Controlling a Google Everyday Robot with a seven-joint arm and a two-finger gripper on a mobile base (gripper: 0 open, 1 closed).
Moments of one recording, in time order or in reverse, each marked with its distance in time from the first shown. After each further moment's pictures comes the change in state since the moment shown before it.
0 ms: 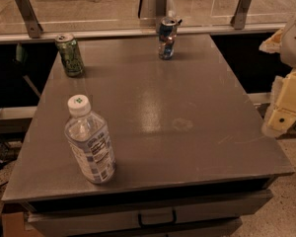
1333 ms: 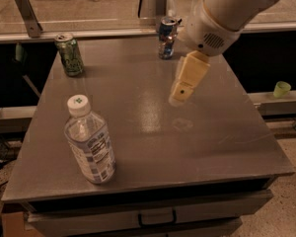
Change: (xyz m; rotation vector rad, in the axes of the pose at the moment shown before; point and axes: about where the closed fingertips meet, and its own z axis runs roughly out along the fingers) arm -0.148 -0.038 0.062 -0.047 -0.245 -0.082
